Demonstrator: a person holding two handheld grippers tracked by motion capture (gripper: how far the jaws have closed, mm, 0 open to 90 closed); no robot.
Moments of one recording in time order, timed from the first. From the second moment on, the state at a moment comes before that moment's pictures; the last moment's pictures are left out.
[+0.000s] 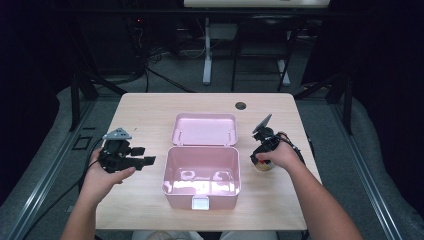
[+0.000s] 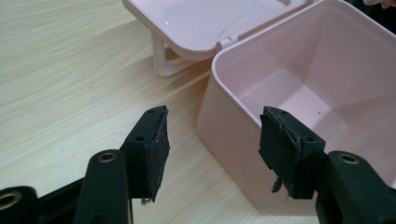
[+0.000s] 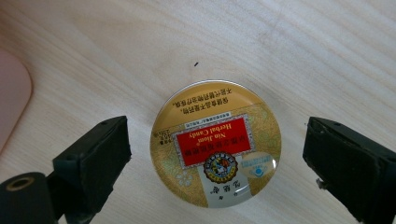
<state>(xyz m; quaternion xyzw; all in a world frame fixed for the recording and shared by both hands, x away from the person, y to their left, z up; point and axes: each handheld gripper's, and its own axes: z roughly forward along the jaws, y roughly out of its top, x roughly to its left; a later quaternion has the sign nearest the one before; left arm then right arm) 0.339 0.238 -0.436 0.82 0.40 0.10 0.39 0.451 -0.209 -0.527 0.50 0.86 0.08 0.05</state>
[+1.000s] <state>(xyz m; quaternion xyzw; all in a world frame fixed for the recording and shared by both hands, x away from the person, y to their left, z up) 0.340 0.235 -0.439 0.82 0.40 0.09 0.39 0.458 -0.205 -0.545 0.51 0.86 0.05 0.05</state>
